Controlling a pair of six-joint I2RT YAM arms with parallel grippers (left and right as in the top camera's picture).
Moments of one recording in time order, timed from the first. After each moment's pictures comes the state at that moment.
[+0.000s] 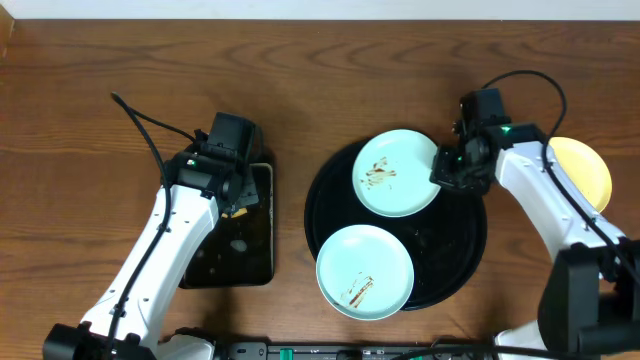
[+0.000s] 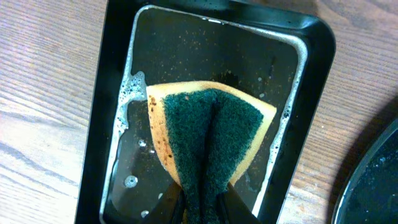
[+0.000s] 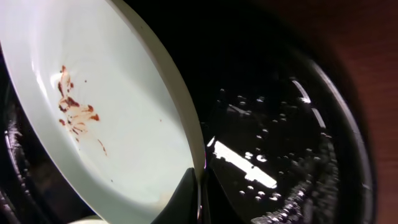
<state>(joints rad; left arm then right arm) -0.25 1.40 1.07 -0.99 -0.22 -0.48 0.15 1.69 1.17 -0.85 -0.15 0.45</state>
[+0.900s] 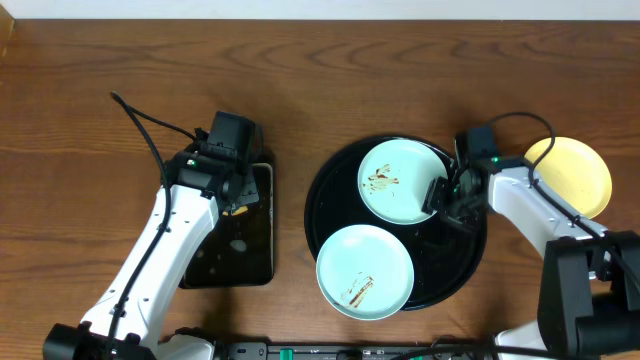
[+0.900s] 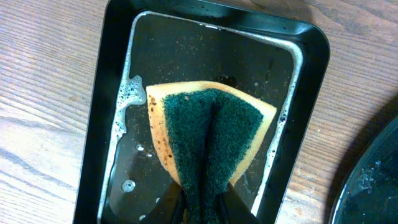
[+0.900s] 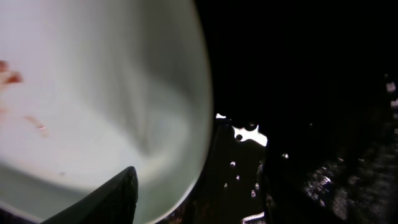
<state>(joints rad) -0.25 1.40 1.07 -0.97 -0.22 -0.48 0.15 1.69 0.91 -0.71 -0.20 0.55</state>
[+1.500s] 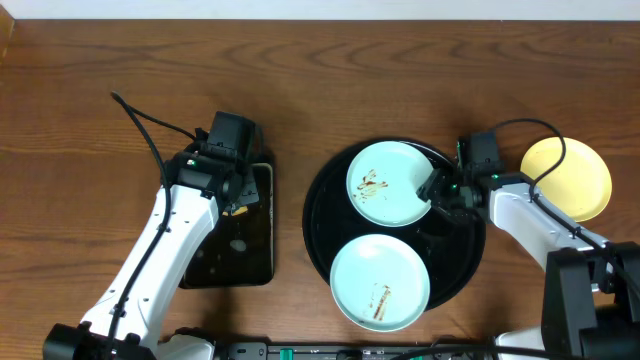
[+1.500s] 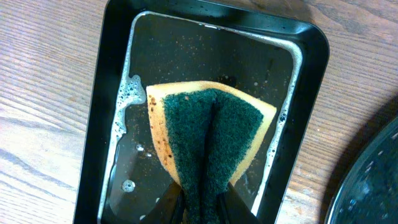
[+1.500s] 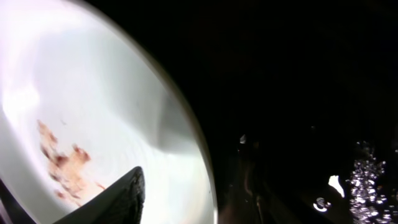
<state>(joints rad) -0.25 1.40 1.07 -0.98 -0.22 -0.48 0.15 1.64 0.80 -0.39 -0.26 0.76</state>
